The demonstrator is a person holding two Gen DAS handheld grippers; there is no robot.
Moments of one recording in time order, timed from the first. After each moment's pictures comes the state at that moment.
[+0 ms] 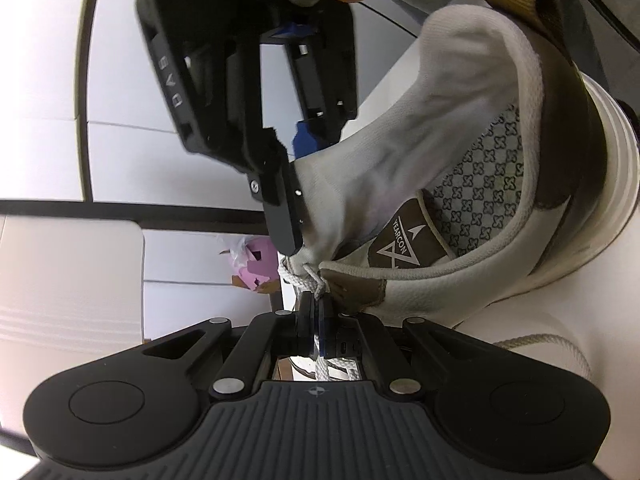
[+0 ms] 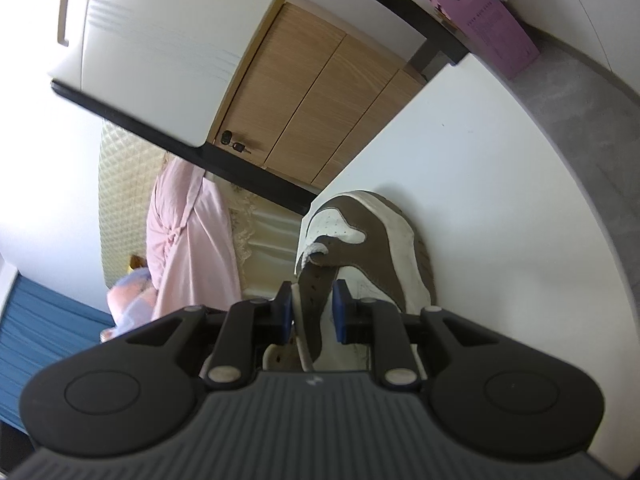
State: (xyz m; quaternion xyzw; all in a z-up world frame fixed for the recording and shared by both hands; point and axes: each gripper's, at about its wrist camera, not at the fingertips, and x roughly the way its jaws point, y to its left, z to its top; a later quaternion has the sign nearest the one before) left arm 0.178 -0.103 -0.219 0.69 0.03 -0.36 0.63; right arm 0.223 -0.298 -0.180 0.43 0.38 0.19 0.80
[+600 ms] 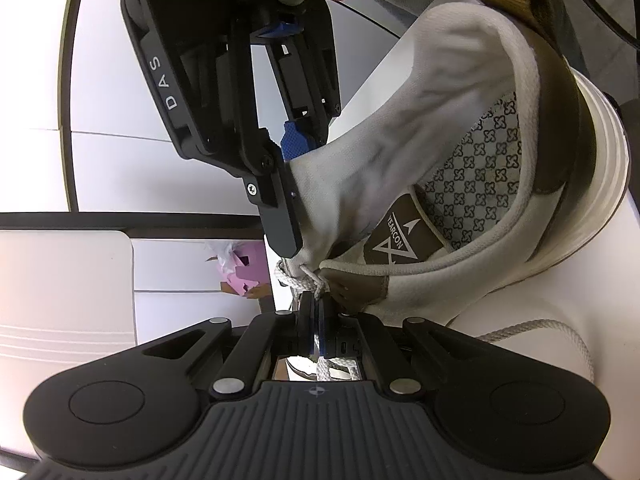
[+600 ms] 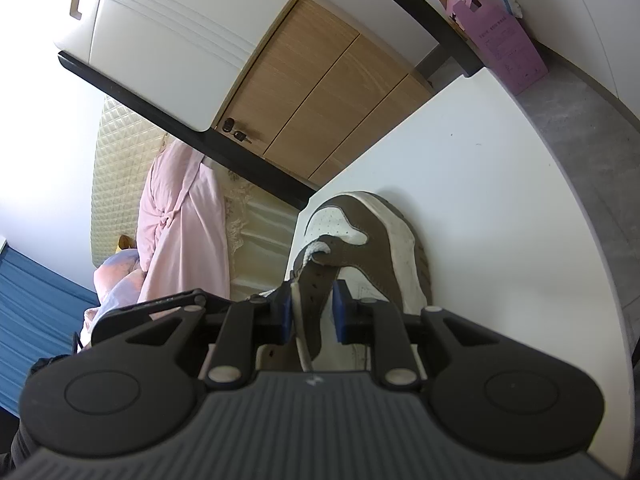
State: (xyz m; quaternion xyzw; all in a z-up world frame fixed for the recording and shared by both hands) left arm 0.183 -0.110 -0.210 0.69 0.03 -0.38 0.61; right arm 0.223 -0.294 -0.176 0.40 0.38 0.20 0.81
